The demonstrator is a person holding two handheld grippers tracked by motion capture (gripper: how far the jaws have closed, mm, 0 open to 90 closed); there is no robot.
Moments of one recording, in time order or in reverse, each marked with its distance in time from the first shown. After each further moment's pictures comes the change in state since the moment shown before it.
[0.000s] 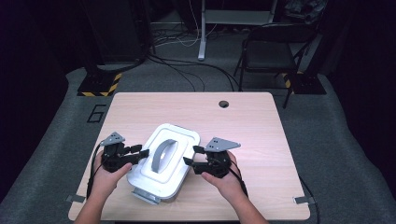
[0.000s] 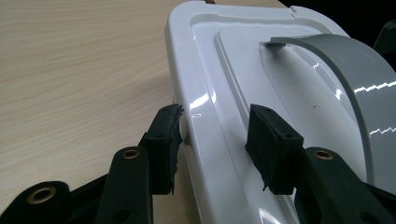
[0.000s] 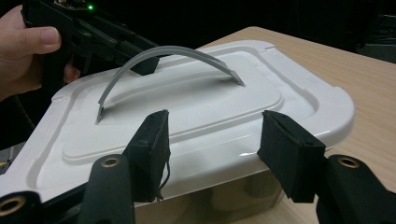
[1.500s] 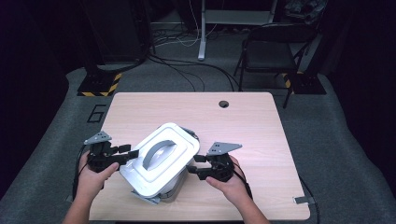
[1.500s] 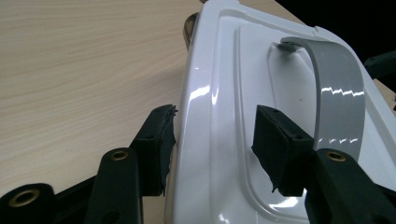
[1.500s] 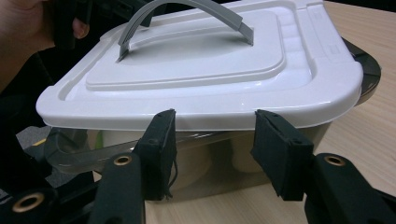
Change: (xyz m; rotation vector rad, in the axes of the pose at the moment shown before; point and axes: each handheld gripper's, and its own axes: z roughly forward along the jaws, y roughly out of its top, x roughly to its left) left arm 0.015 0.002 -0.029 0.026 -0.021 -0.023; right arm -0.005 -0.014 -0.007 0.091 0.105 0.044
